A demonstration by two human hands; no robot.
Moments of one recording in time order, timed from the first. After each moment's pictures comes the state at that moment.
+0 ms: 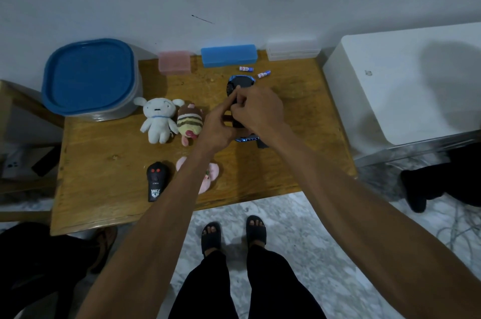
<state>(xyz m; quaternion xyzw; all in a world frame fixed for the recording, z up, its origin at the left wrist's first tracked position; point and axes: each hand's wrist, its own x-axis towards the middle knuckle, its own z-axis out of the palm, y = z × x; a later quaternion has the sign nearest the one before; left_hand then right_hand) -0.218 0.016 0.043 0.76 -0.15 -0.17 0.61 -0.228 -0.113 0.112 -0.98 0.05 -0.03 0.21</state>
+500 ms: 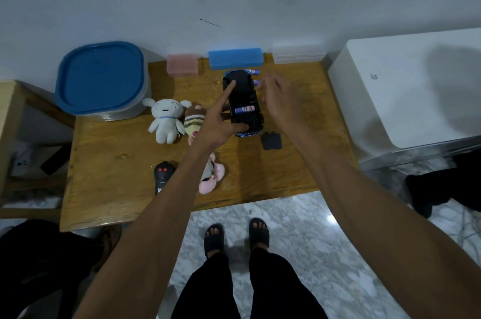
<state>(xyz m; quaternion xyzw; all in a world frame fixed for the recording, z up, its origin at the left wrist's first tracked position) -0.213 0.030 0.052 0.73 -0.10 -0.20 0.64 -0.223 -0.138 0.115 -0.86 0.16 -0.07 0.47</state>
